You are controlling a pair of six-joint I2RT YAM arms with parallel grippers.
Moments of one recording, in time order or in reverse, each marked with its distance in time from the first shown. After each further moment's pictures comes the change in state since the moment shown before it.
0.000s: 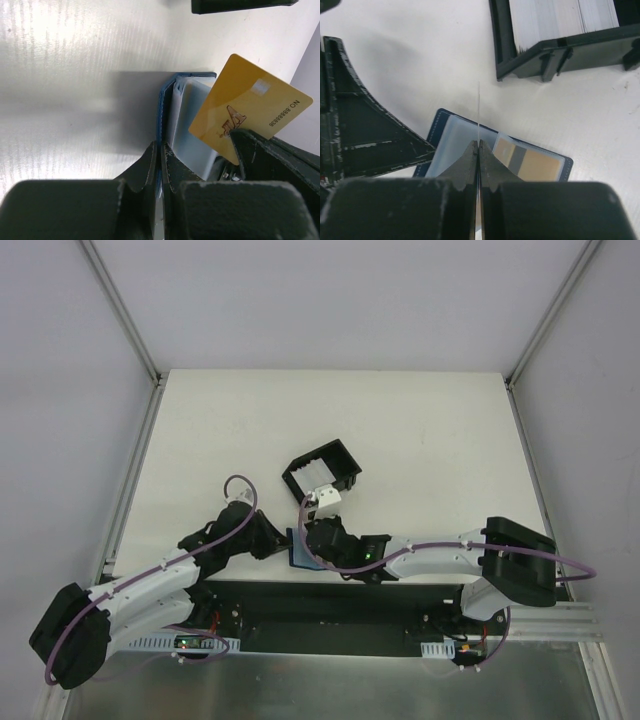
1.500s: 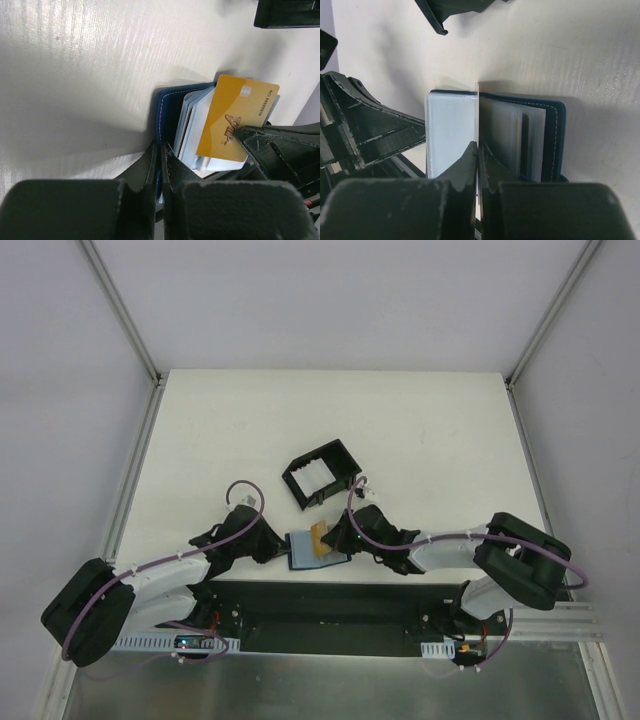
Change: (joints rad) left arm 0.006 0.168 -0.073 0.159 -0.034 -0.023; right arm -0.285 -0.049 -0.319 0.270 -0.527 0.446
